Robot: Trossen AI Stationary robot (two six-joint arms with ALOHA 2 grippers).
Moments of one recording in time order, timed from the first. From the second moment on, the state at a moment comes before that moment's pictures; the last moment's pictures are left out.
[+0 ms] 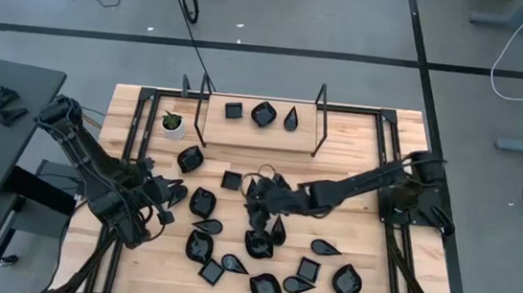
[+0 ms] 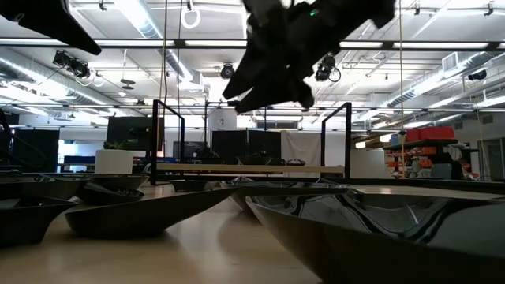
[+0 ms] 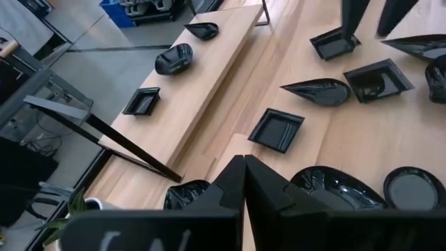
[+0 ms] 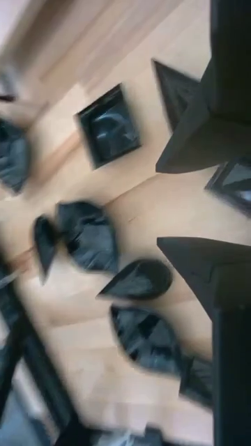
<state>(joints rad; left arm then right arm) -0.88 1.21 0.89 -1.24 -1.08 -1.17 0.23 1.82 1.18 -0.05 0.28 0.58</state>
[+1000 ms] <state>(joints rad) -0.88 1.21 0.89 -1.17 -1.19 -1.18 0.30 1.98 1.36 -0.52 -0.06 0.43</state>
